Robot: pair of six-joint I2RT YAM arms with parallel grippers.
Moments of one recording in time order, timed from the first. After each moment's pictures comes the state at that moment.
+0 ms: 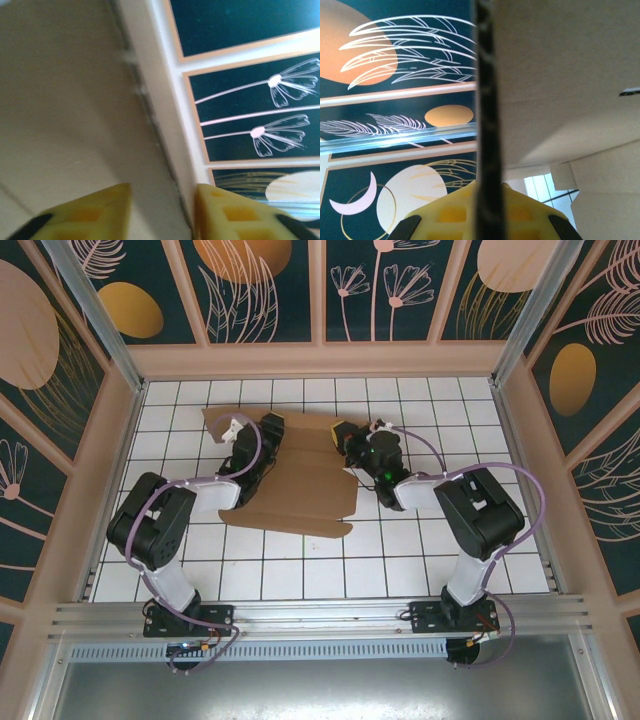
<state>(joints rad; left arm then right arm) -0.47 1.74 0.80 0.70 -0.19 -1.39 0.55 1.78 0.79 0.90 -0.12 1.62</state>
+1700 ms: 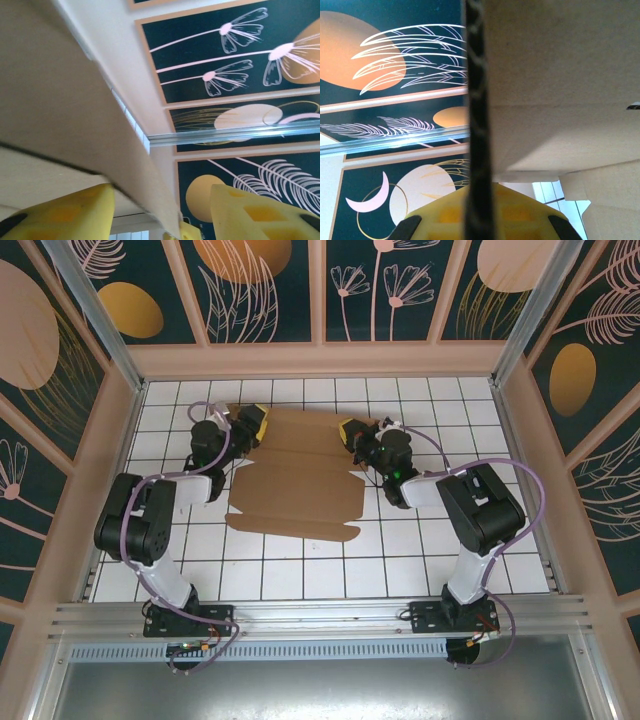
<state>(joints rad) -0.21 1.75 0.77 0.89 0.44 -1.39 0.48 1.80 0.77 0.98 -0.21 1.65</state>
